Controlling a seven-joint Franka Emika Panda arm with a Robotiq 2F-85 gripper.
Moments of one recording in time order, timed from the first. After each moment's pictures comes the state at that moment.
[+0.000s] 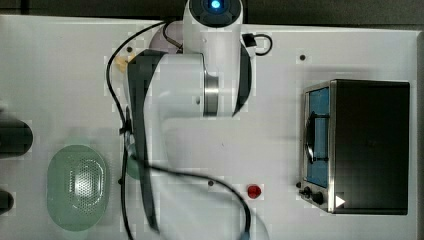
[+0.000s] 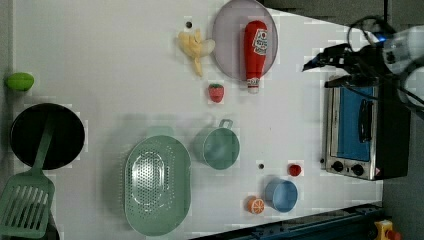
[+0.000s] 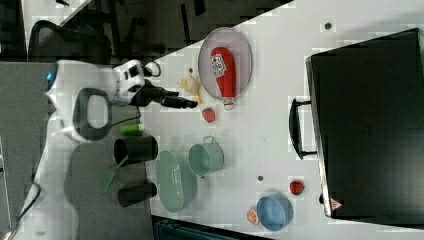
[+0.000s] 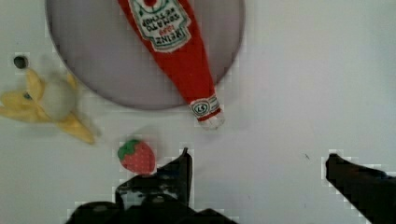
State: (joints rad) arm -0.08 0.37 0.14 -1.68 0.02 0.34 -0.31
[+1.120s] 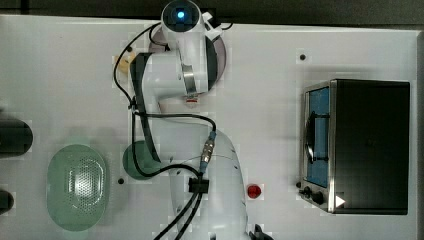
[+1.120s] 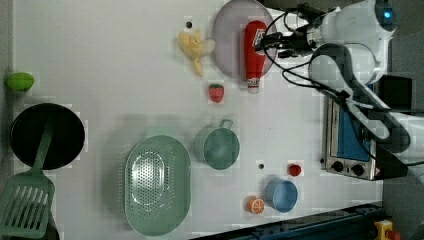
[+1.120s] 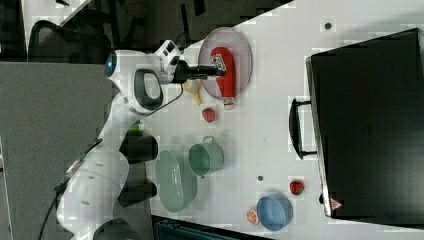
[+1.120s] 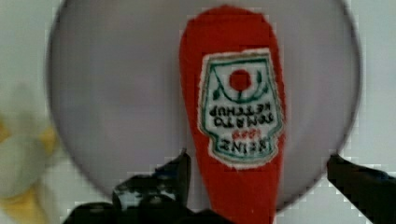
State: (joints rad) arm 0.00 0.77 0.14 -1.50 -0.15 0.66 -0.49
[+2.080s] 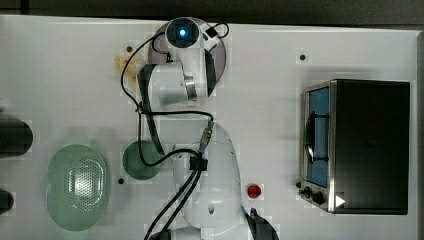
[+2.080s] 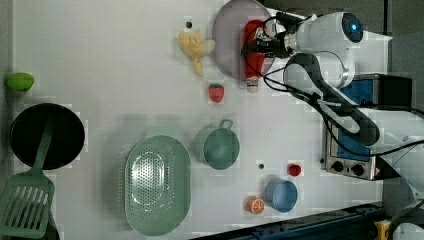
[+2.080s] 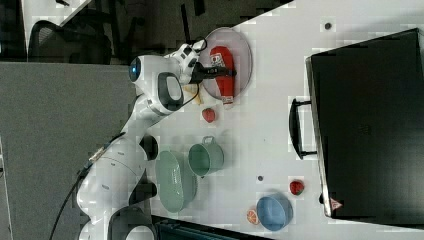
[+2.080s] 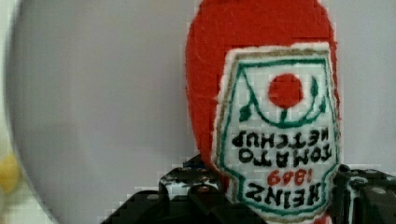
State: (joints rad) arm 0.00 0.88 0.13 -1.50 -0.16 0.82 -0.50
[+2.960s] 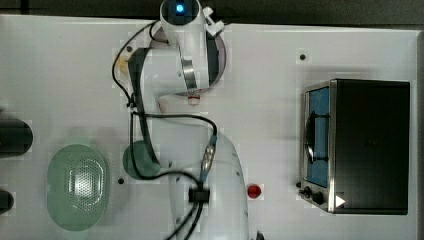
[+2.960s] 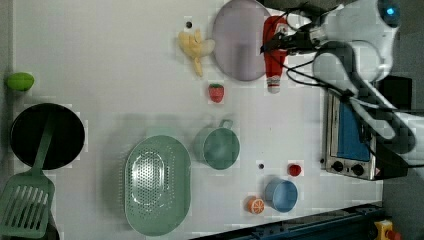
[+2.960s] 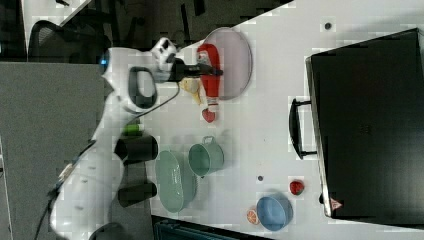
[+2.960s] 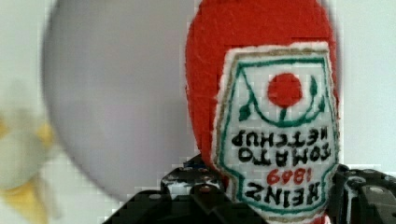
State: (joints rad) arm -0.01 0.73 0.14 -1.48 -0.16 0.59 -0.50
